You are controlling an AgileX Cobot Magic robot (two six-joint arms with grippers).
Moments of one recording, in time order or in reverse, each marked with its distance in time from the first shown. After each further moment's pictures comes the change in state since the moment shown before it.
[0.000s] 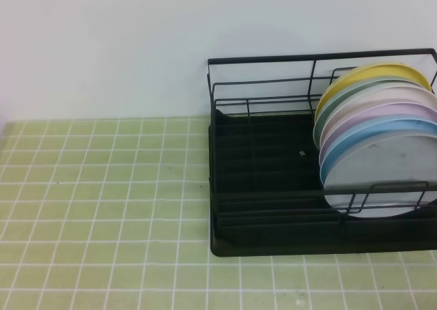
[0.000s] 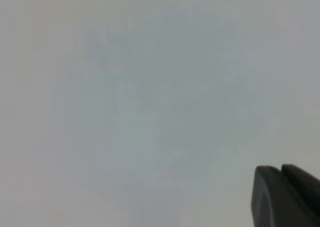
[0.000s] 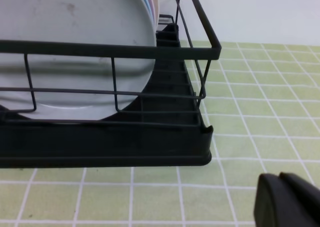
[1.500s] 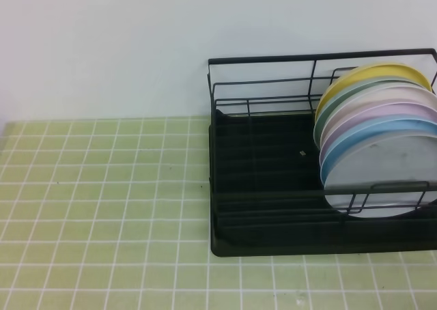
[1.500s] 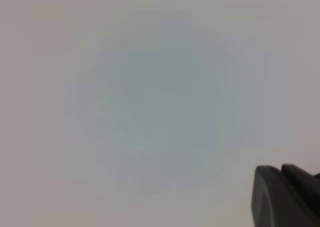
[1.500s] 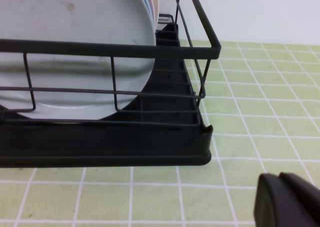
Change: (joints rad) left arm 0.000 0.000 0.119 0.427 0.180 -0.449; right arm 0.004 0.001 -0.002 -0.006 0.001 0.000
